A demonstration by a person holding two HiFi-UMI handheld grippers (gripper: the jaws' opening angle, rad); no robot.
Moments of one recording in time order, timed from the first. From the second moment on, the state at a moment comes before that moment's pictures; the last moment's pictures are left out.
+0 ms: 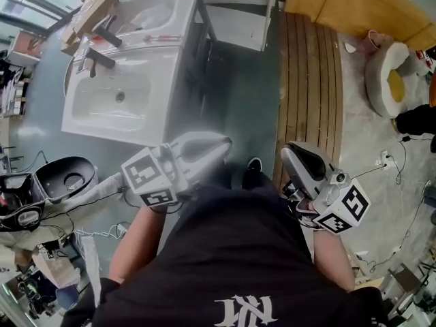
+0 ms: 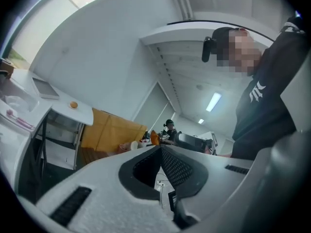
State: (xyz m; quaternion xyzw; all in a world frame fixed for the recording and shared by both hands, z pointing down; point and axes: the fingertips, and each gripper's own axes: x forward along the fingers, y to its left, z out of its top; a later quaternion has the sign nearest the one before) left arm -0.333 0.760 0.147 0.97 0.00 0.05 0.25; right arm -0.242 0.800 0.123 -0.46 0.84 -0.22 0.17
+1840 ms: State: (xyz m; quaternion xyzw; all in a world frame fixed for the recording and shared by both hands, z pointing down) left arm -0.290 0.457 0.145 0.96 0.02 -0.01 0.29; right arm -0.154 0.507 0.107 -0.51 0.83 -0.21 0.07
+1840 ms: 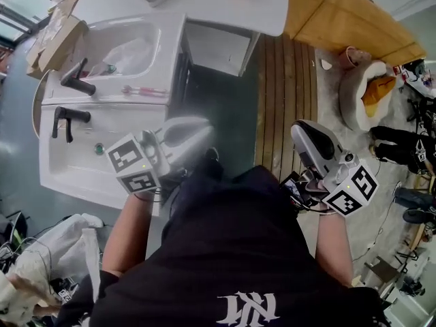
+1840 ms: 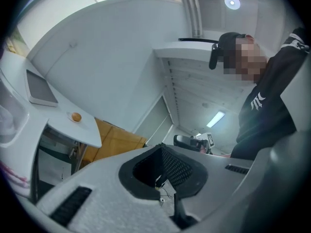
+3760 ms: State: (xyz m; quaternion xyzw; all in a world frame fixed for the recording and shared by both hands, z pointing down) left arm -0.047 0.023 0.216 0.95 -0.06 0.07 0.28; right arm 0.044 0.070 0.190 -0.37 0.90 -0.22 -0.06
